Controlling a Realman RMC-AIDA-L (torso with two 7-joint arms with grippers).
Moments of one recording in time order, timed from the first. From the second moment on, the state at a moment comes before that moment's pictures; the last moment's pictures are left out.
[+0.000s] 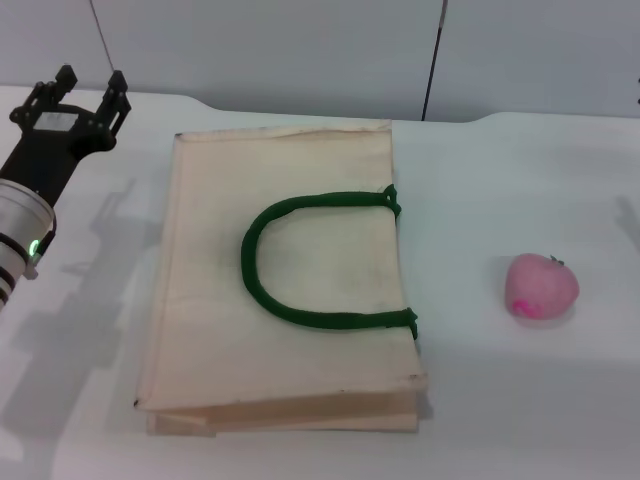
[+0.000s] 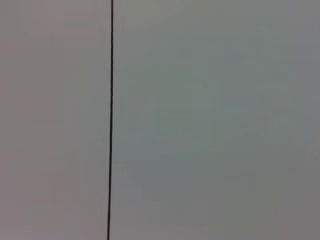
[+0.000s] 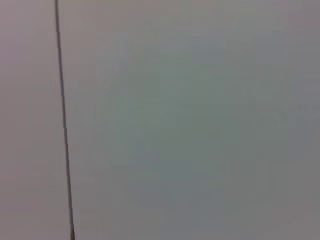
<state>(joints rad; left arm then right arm) -0.58 -2.03 2.86 0.04 -1.42 1.18 -0.34 0.58 2.03 -0.79 -0.12 2.36 1.10 -2.61</state>
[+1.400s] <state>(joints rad) -0.92 -2.02 2.86 -0.47 -0.16 1.27 -1.64 0.58 2.01 -0.80 -0.38 1.86 1.00 -2.11</state>
